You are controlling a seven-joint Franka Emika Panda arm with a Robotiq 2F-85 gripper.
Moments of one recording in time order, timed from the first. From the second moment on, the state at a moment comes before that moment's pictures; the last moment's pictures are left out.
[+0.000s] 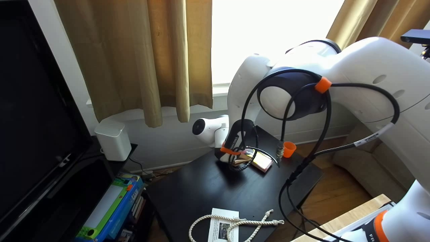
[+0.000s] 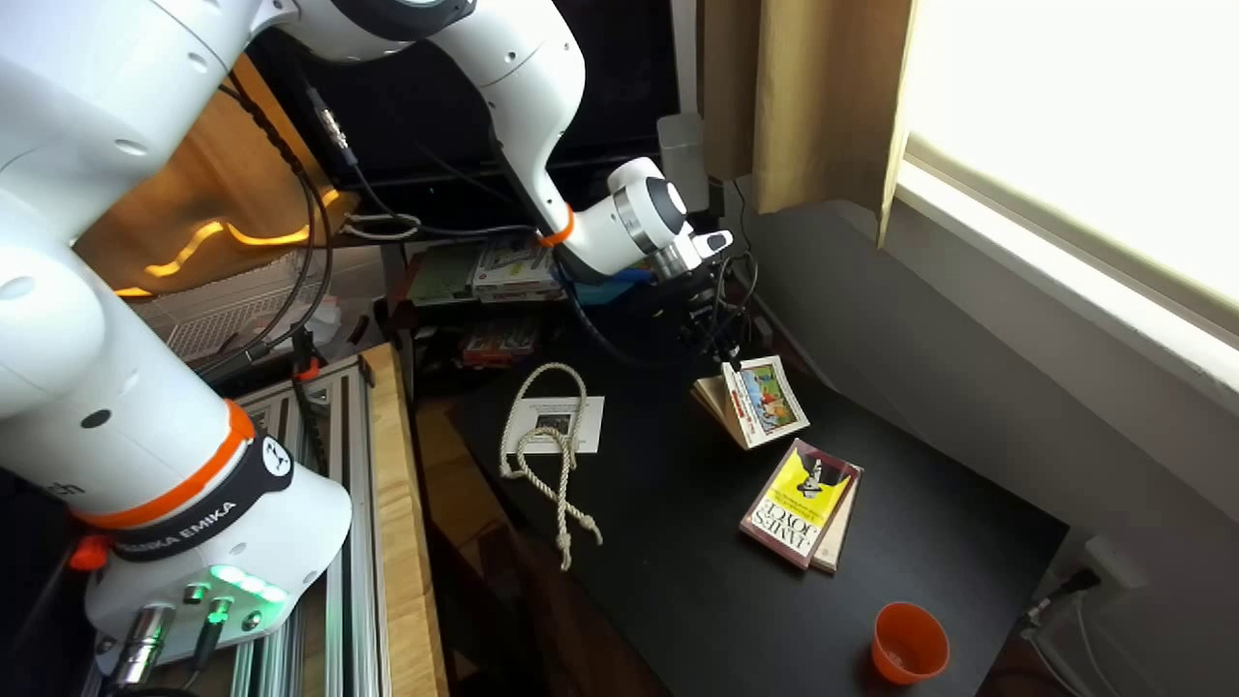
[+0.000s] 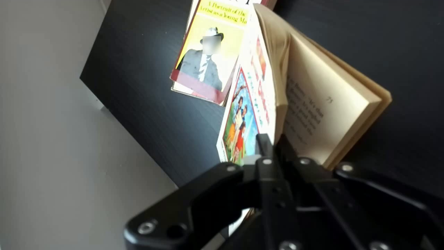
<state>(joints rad) 0.58 1.07 -0.24 -1.68 -0.79 2.48 0.29</state>
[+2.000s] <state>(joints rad) 0.35 1.04 -0.05 -1.90 -1.47 2.31 0.83</state>
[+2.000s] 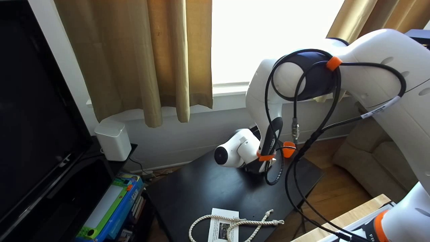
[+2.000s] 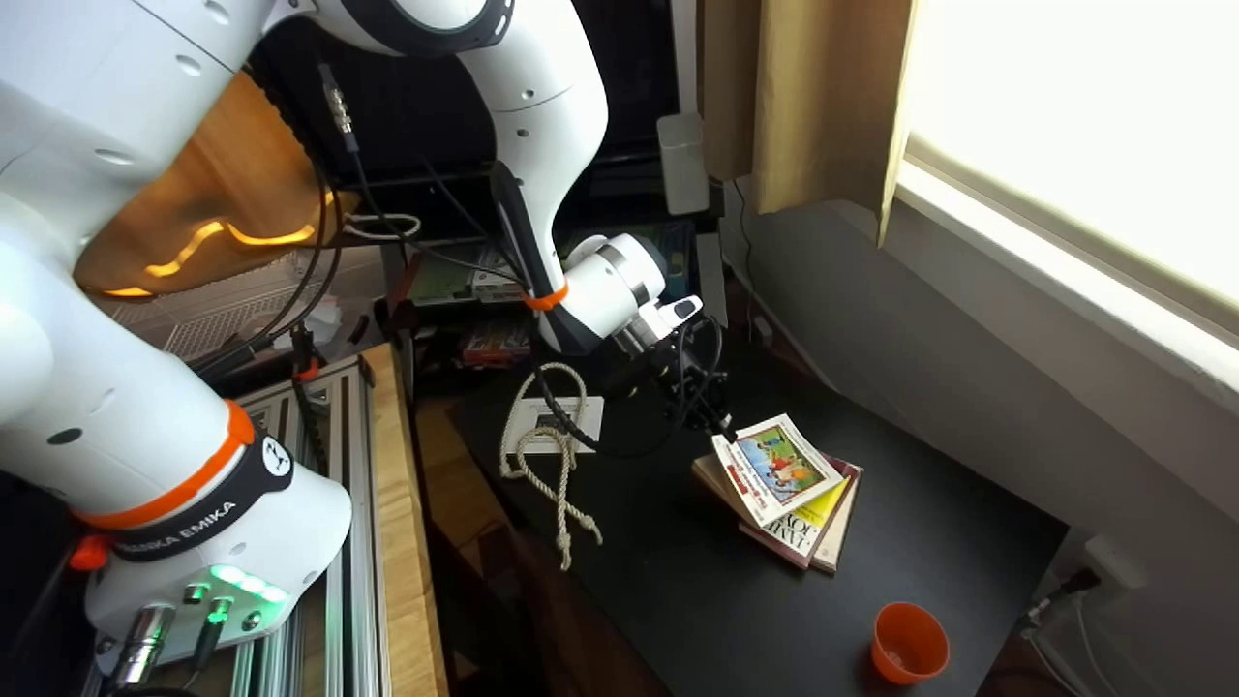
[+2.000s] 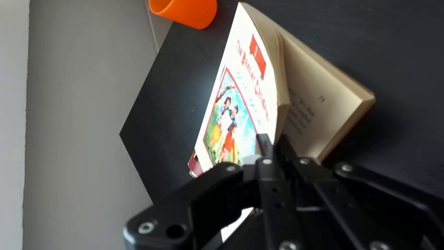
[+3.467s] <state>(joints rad) 0.20 1.07 0.06 -1.90 -1.71 2.31 0.94</state>
